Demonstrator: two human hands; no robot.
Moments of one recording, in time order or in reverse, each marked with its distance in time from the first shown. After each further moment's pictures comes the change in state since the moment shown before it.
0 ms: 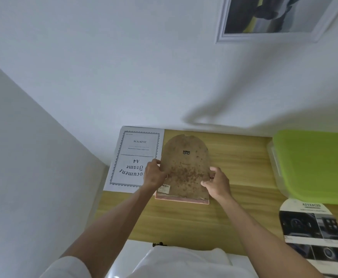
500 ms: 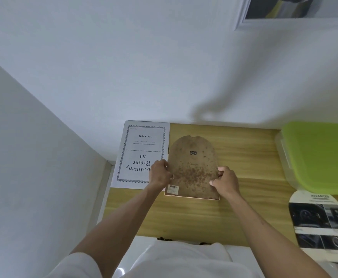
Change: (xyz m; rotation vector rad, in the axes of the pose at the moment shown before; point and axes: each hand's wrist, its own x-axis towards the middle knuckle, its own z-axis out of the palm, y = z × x) left_hand 0.006 -0.023 -0.006 0.120 -0.077 0.034; right_hand -0.007 0.001 0.017 -0.083 0.072 0.079
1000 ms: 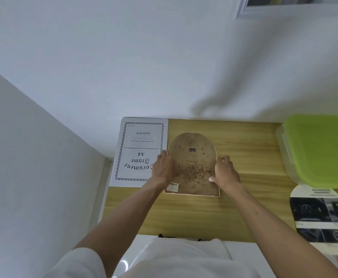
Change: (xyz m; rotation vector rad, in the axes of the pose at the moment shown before) left_hand 0.009 0.018 0.010 0.569 0.003 0.286; right_hand 0.009 -0.023 -0.008 -0.629 -0.102 -0.192
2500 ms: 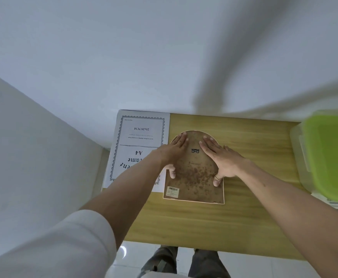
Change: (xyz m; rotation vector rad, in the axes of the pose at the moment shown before) left_hand 0.078 -0.005 -0.025 0.311 -0.425 0.391; right_hand 0.074 -0.004 -0.036 -0.393 -0.311 -0.476
